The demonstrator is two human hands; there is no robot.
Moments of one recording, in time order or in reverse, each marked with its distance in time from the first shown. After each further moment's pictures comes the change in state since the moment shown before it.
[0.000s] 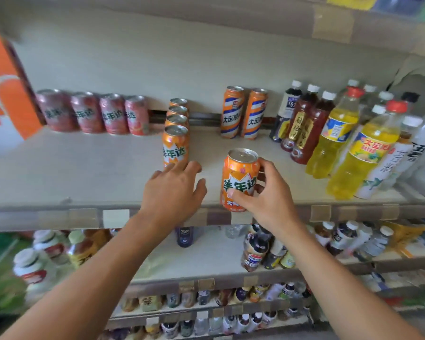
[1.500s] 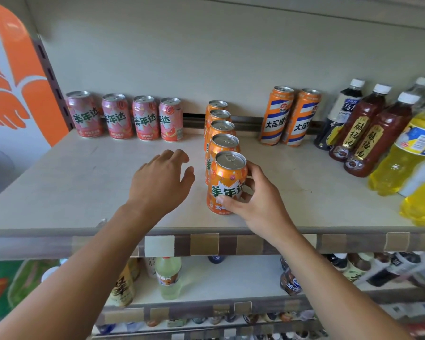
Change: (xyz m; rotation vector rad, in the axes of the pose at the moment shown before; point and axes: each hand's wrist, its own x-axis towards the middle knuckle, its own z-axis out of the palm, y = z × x) left_hand 0.045 -0.132 0.009 -0.037 -0.047 -0.148; right_hand 0.054 -0.020 0.120 0.106 -0.190 0.014
